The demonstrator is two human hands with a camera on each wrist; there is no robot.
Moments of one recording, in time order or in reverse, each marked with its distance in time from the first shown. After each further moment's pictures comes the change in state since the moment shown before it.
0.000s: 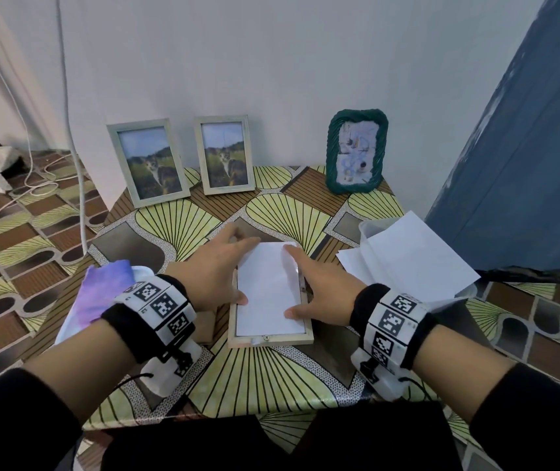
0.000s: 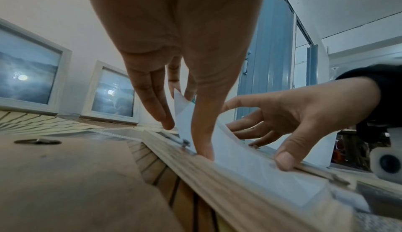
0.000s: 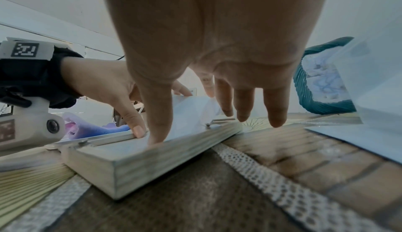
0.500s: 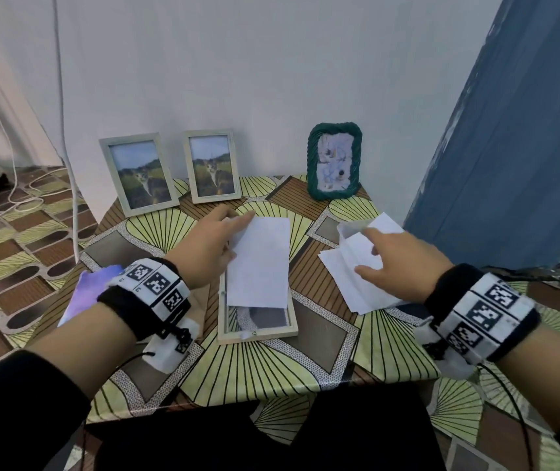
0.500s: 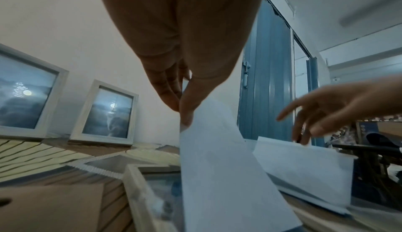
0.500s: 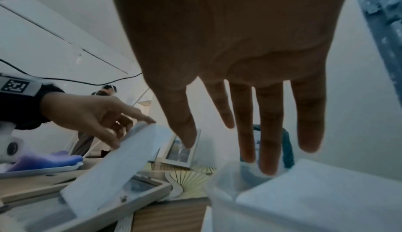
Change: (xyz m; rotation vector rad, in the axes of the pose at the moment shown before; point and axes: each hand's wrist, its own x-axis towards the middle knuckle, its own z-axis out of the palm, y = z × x) left_hand 0.002 0.018 -0.029 -0.063 0.207 0.082; right_hand -0.084 0.045 -0.073 -0.336 0.258 0.247
